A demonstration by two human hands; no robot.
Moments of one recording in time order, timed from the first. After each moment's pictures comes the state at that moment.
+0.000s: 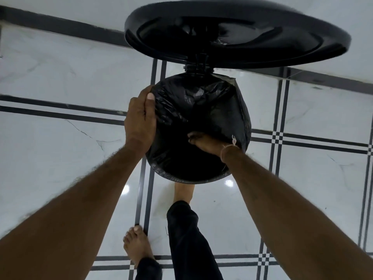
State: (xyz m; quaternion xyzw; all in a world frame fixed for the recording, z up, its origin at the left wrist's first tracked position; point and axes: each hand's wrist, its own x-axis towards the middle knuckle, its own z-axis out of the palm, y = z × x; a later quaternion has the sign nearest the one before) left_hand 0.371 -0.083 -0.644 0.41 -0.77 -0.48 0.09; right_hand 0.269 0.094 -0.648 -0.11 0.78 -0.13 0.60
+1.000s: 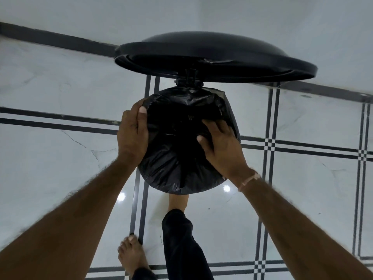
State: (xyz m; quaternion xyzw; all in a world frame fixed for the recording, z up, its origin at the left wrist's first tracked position) left_hand 0.369 -0.079 -0.629 0.40 -0.78 -0.48 0.08; right_hand 0.263 0.128 -0.580 -0.29 0.93 -0.13 0.20
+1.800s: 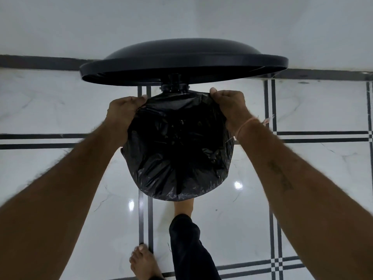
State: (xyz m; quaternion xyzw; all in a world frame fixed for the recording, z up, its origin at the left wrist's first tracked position) left_hand 0.296 -0.123 -0.589 0.49 -0.55 -0.67 -0.07; right_hand 0.151 0.100 -0.598 0.17 0.78 -0.52 0.31
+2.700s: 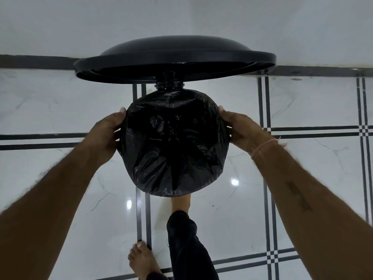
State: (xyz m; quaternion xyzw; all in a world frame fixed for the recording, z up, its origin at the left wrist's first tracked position) left_hand 0.352 -0.134 -0.603 0.47 -0.47 -0.73 -0.15; right_hand 0.177 0.170 -0.592 0.24 0.66 -0.54 0.46
